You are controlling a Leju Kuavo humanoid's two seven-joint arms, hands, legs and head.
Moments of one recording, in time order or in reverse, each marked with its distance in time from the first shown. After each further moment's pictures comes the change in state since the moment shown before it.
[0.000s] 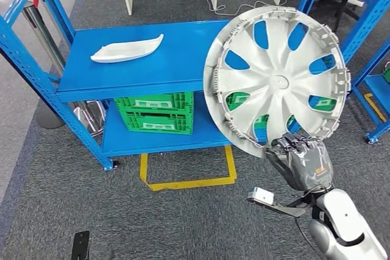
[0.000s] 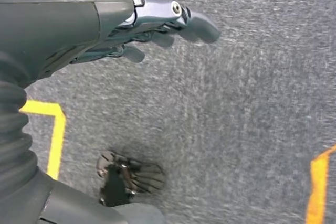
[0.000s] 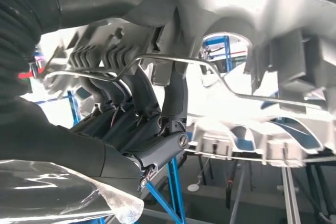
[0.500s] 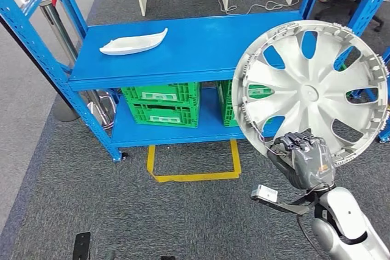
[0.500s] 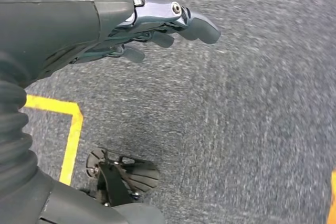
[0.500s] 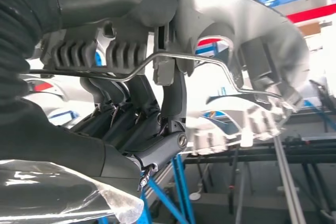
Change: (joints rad) left arm 0.002 0.007 -0.009 0.002 -0.005 0.007 0.000; right arm 0.003 -0.026 0.000 -0.003 -0.035 0.015 -0.024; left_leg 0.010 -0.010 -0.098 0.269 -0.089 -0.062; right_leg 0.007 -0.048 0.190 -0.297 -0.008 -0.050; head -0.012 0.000
